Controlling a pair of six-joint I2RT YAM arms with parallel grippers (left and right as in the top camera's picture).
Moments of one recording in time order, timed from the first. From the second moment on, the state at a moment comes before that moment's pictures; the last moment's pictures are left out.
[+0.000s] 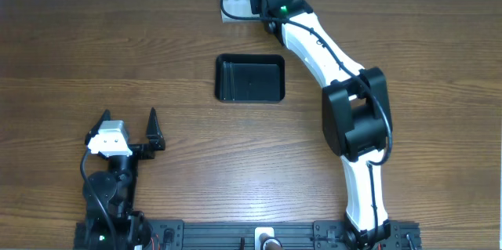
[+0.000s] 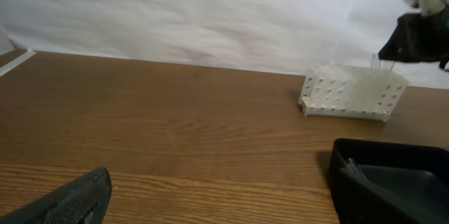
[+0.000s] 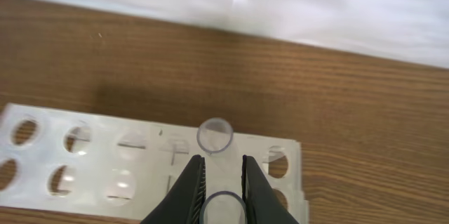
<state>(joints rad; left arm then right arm) -0.01 0.01 0.01 -0.07 -0.02 -0.10 0.40 2.25 1.88 -0.29 0.28 0.10</state>
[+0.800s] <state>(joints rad) -0.01 0.01 0.01 -0.07 -0.02 -0.10 0.49 1.96 1.89 -0.73 0.26 0.20</state>
